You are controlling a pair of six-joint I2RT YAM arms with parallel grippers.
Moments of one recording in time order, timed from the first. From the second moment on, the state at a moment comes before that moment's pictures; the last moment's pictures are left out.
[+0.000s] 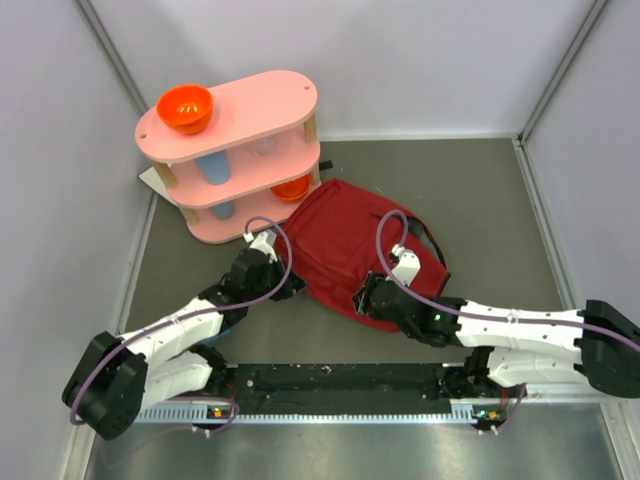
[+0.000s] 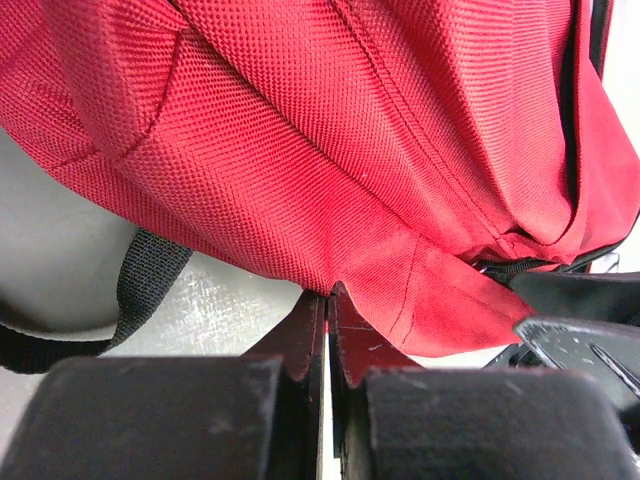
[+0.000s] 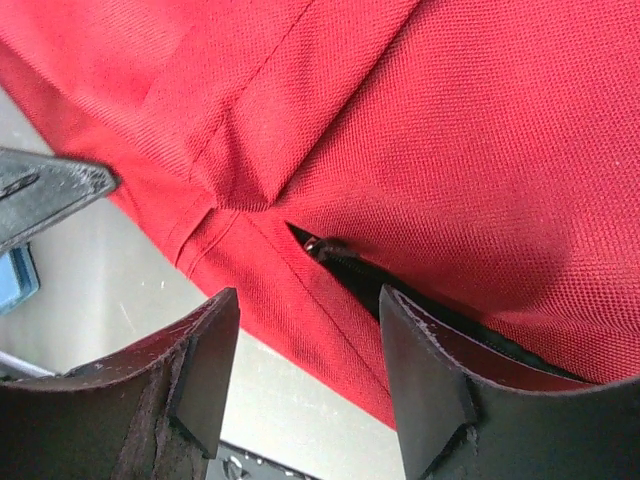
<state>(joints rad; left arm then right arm) -0.58 1.06 0.38 0.11 0.17 -0.83 1.18 1.08 0.54 -0.18 0.54 1.04</state>
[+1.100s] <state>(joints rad) -0.58 1.03 0.37 0.11 0.17 -0.83 1.10 1.16 0.58 -0.14 0.65 1.01</state>
